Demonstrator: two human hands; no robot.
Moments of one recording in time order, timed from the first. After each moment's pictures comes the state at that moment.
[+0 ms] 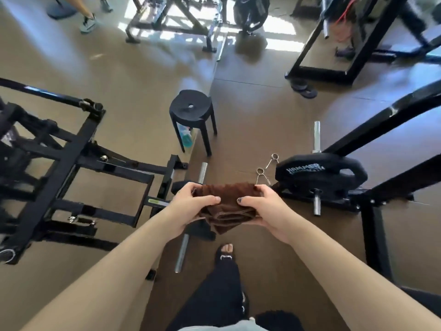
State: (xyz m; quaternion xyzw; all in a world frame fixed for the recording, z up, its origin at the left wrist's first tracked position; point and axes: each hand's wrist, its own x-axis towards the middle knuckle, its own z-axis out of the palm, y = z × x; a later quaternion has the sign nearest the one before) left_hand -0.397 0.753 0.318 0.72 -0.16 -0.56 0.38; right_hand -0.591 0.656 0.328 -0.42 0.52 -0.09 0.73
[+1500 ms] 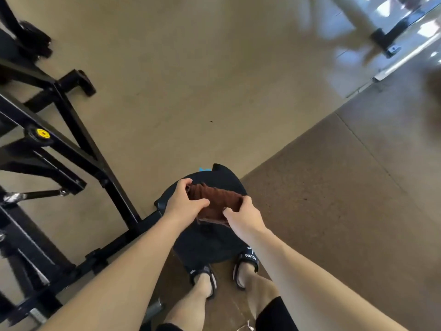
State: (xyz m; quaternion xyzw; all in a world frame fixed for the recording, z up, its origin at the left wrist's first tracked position) left_hand 0.099 0.143 -0.075 0.84 0.18 -0.38 0.34; right_hand 0.028 -0.014 -0.077 -0.70 0.39 0.36 0.48
